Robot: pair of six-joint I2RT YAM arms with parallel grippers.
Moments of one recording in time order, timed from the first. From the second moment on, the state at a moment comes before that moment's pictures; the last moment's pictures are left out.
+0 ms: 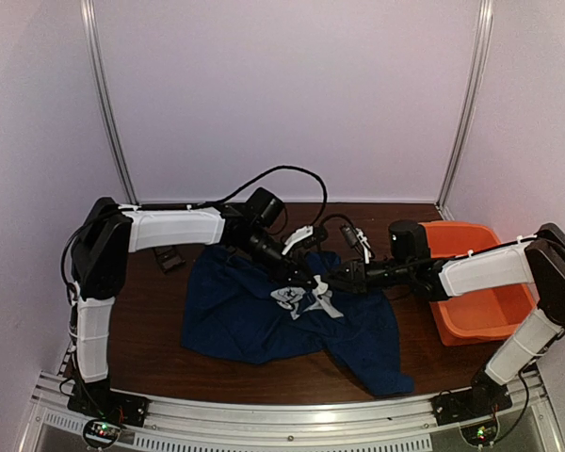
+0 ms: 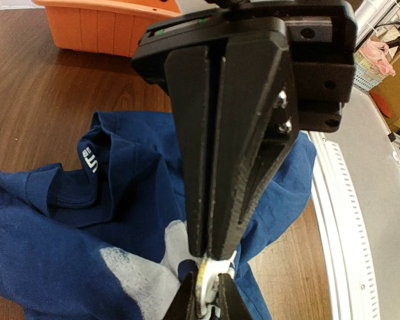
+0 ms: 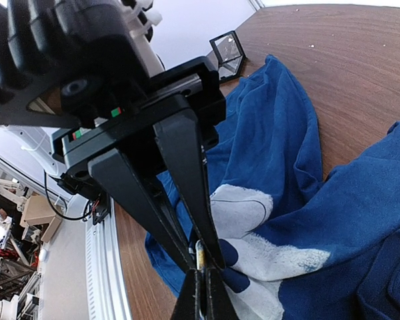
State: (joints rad) left arm -0.80 2.11 1.64 -0.47 0.86 0.39; right arm 0.60 1.56 0.70 0.46 -0.72 0.43
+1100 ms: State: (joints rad) left arm -0.69 1.97 1.53 -0.40 0.67 0.15; right arm 0.62 1.52 0.76 0.23 -0.53 0.28
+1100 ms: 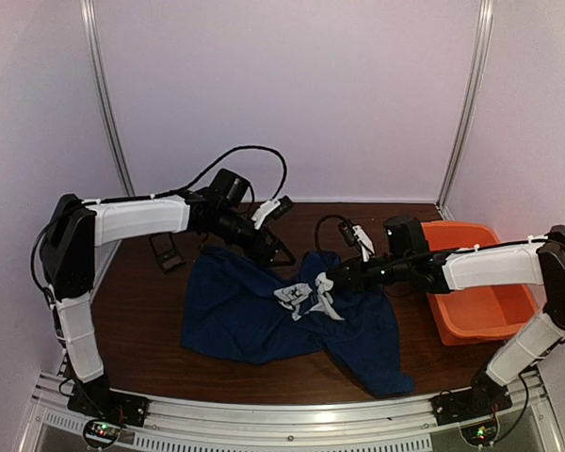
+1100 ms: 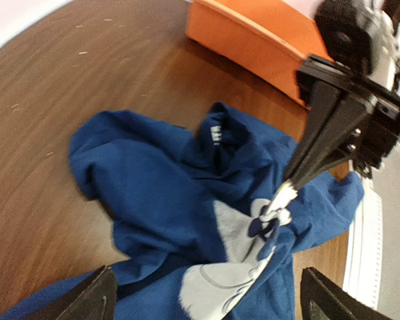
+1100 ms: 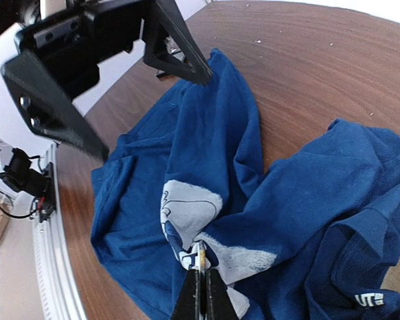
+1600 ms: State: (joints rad) left arm -0.57 1.77 1.25 -0.33 0.30 -0.15; right arm 0.96 1.57 0.99 -0.07 0.21 0.05
